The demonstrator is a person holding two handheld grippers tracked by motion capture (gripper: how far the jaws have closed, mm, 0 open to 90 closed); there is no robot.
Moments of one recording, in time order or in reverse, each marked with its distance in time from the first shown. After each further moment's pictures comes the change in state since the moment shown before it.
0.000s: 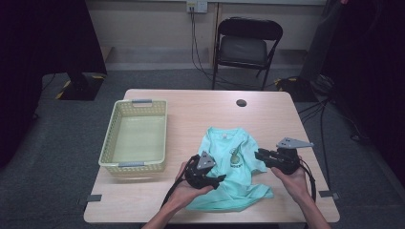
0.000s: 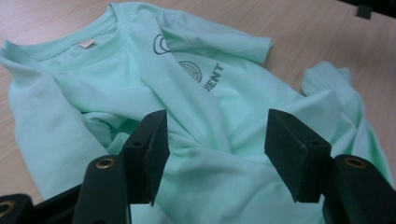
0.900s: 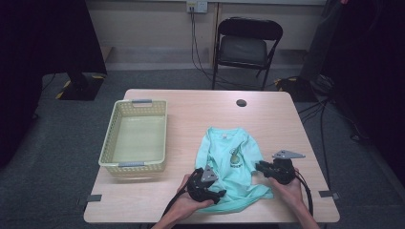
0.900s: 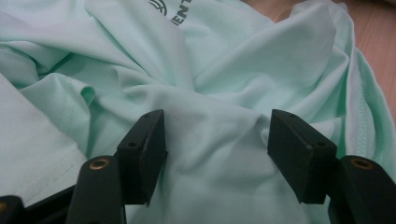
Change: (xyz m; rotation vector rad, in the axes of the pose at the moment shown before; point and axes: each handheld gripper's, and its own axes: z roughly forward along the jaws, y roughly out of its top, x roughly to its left) left arm -0.016 -0.031 0.016 0.117 -0.039 0.019; right arm -0.013 -0.055 0.030 0.125 -0.091 0.087
